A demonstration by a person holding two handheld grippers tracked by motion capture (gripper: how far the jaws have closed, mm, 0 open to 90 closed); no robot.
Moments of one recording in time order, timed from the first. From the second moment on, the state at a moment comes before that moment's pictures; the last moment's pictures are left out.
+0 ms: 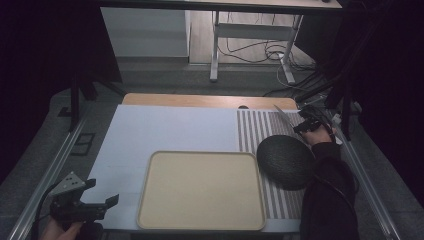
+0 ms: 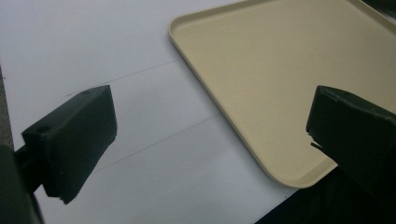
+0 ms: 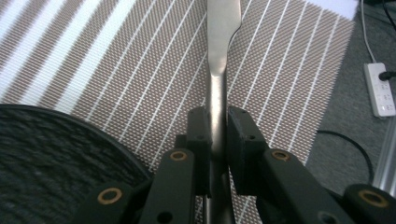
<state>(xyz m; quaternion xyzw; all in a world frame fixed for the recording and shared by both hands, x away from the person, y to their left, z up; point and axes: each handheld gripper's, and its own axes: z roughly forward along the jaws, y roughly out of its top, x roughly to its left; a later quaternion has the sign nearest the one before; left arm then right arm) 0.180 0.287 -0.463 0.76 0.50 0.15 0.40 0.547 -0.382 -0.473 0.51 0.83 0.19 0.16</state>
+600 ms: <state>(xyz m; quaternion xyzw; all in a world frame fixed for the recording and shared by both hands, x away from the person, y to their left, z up) 0.180 0.287 -0.463 0.76 0.50 0.16 0.40 0.513 -0.355 -0.454 0.47 0.84 0.23 0.13</state>
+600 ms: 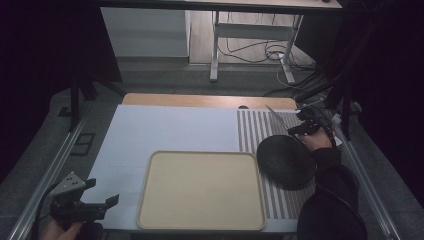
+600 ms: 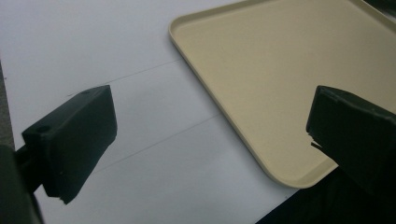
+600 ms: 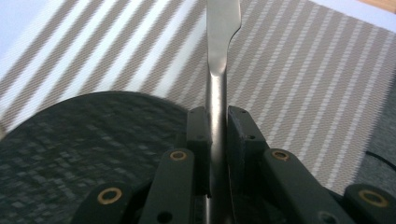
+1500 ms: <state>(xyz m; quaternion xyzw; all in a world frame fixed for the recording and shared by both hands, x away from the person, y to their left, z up) 0.180 0.286 -0.463 0.76 0.49 0.16 0.39 0.448 -0.296 -0.461 0.40 0.88 0.24 0.09</state>
